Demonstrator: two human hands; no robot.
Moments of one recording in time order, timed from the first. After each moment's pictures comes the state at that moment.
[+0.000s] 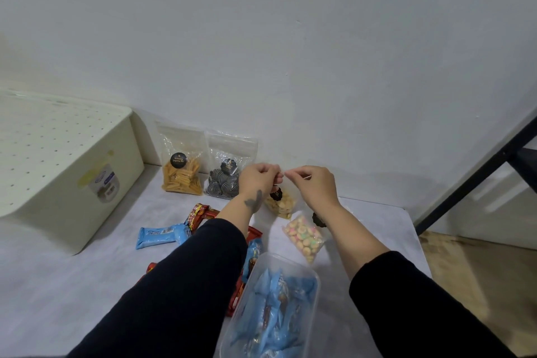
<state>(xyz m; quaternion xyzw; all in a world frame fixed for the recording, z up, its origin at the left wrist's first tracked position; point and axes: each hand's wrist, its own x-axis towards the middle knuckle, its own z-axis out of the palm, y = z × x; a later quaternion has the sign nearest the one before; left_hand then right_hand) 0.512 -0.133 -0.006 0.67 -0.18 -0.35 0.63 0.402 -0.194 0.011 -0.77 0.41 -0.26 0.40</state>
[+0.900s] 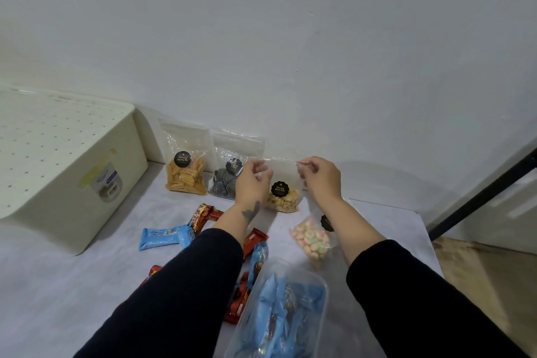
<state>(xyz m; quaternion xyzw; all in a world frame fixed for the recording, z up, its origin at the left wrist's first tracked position) 0.530 -0.123 -0.025 0.75 -0.23 -0.24 0.58 0.427 -0.221 -0.008 -0.73 0.44 -0.29 0.43</state>
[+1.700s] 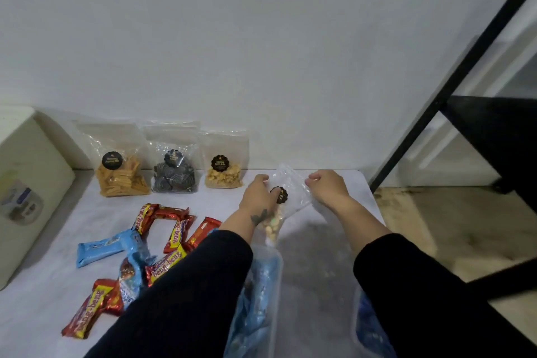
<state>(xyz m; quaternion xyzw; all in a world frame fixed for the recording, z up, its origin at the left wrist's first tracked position) 0.432 -0.165 -0.064 0.79 -0.36 -0.36 0.35 0.300 -0.244 -0.031 -0.71 0.60 -0.10 0.36</state>
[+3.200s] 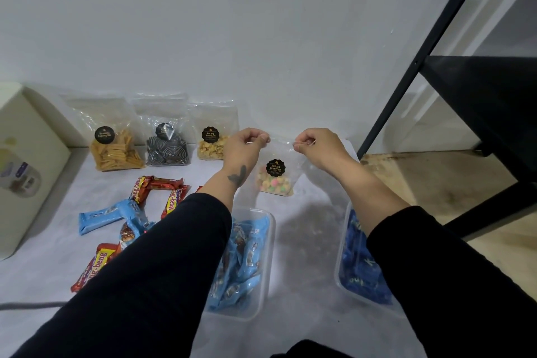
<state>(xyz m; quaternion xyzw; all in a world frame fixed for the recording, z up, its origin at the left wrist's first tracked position) 0.429 -0.147 -0.019 0.67 -0.33 -0.34 0.57 0.277 -0.217 0.014 -0.76 0.50 -0.18 0.37</state>
